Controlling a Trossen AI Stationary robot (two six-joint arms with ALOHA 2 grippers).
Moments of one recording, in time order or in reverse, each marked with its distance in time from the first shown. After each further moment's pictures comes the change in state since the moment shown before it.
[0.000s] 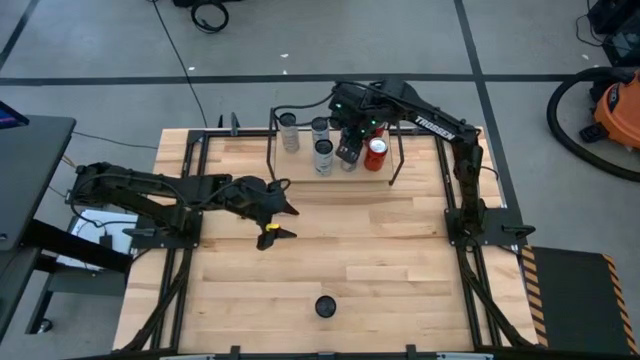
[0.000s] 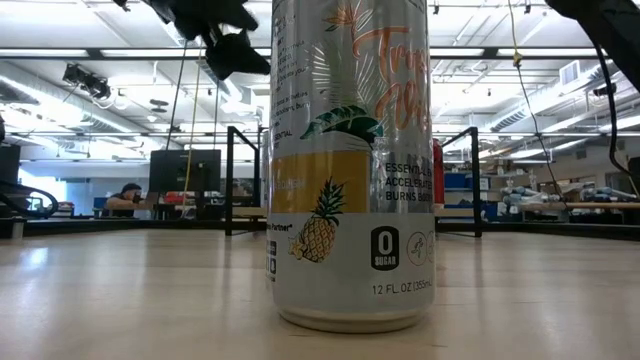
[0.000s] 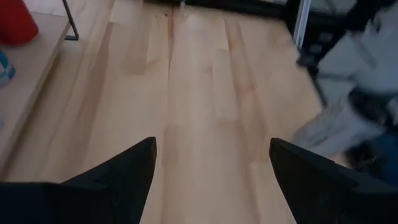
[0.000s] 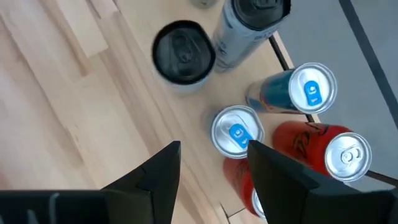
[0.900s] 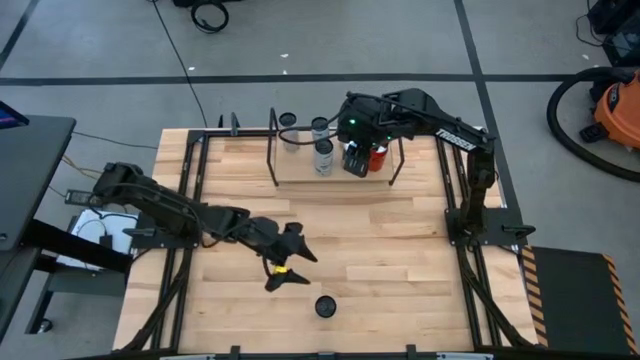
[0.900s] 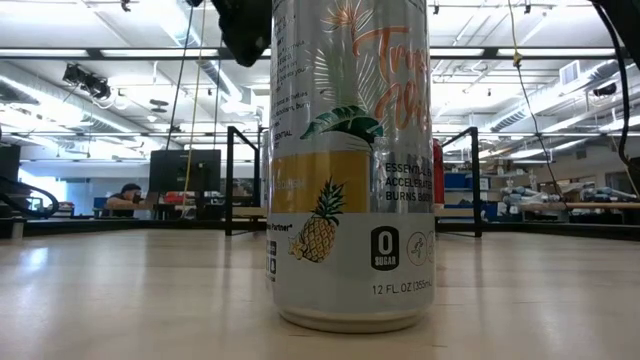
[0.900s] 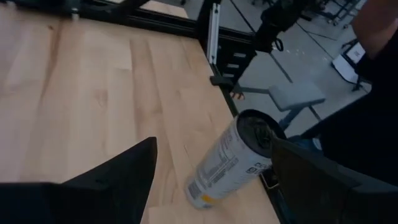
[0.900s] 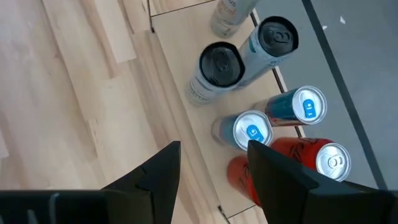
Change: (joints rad) left arm -0.248 0.229 0.001 0.411 0.033 -0.175; right arm 0.156 -0.102 0.000 0.000 0.098 -0.009
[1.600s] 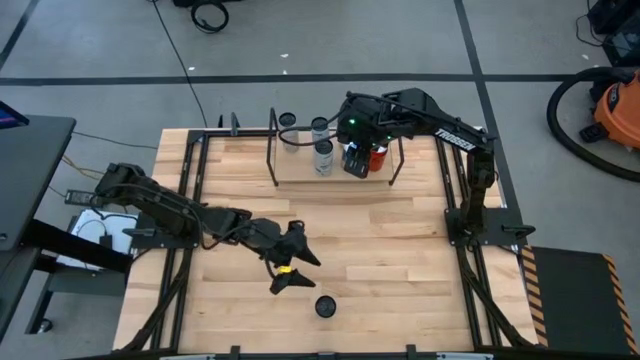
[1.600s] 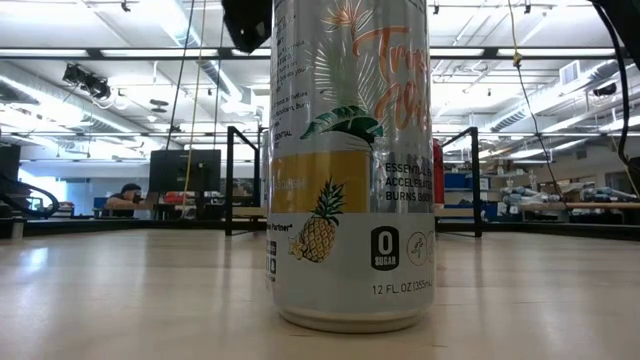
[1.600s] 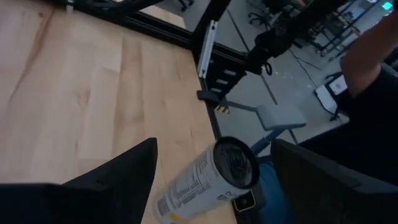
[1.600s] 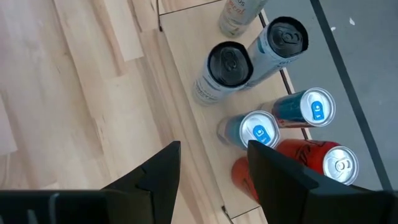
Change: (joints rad) left arm -0.025 0.028 0.060 0.008 -0.008 -0.184; right arm -0.006 0.000 0.000 0.001 -0.027 -0.016
